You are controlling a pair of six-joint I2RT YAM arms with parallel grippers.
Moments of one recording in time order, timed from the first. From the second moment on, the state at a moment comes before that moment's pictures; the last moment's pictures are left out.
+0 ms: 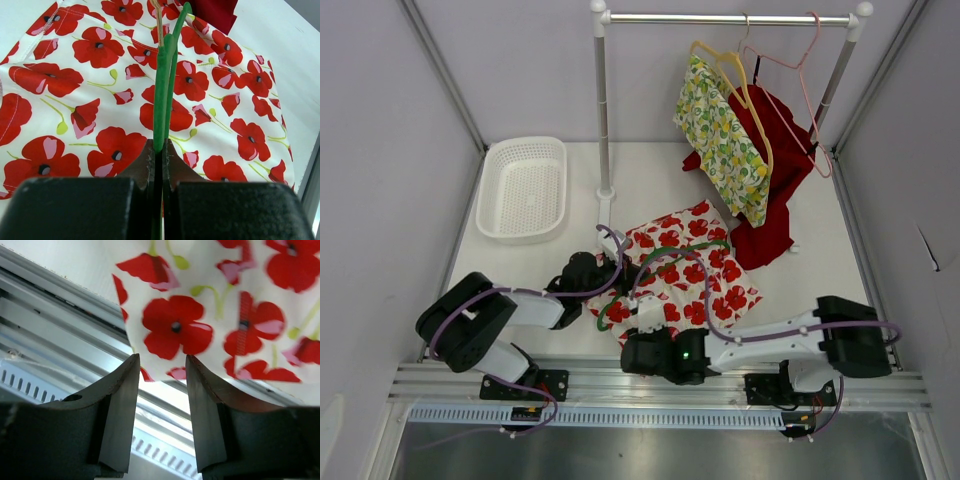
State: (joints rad) left arm -0.67 1.48 0.35 0.86 0.25 -0.28; right arm 1.55 1.47 0.92 -0.52 0.54 1.00
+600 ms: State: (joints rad) left arm -0.67 1.46 0.35 0.84 0.25 -0.28; right arm 1.58 1.84 1.19 -0.47 0.62 0.79
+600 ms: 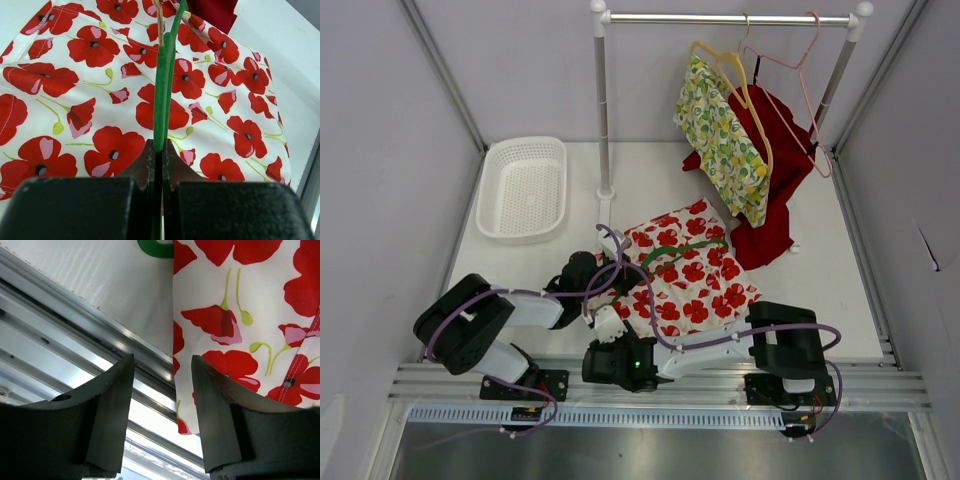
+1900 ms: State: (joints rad) left arm -0.67 1.44 0.38 0.78 0.25 -0.28; right arm 1.67 1.84 1.14 -0.41 0.69 0.69
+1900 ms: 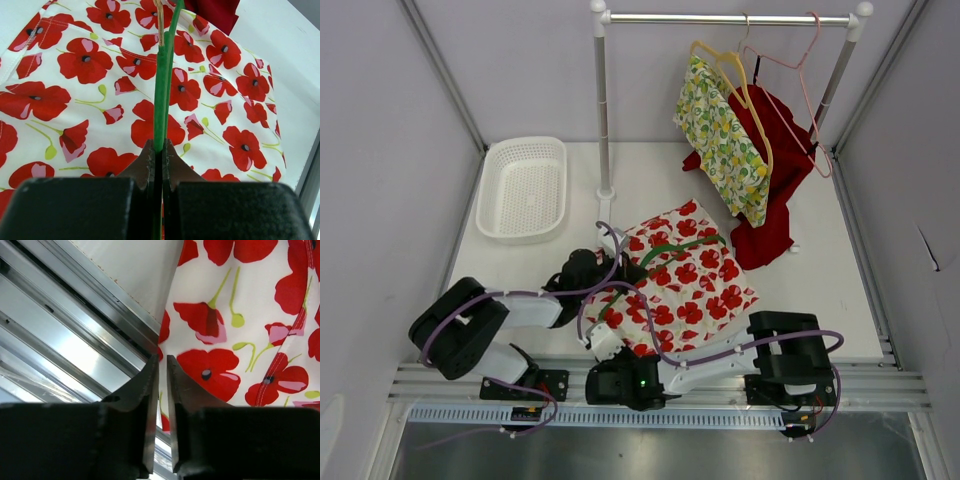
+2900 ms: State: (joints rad) left arm -0.83 0.91 0.58 0.22 -0.07 -0.20; right arm 1.13 0.82 1.03 -0.76 0.67 0.79
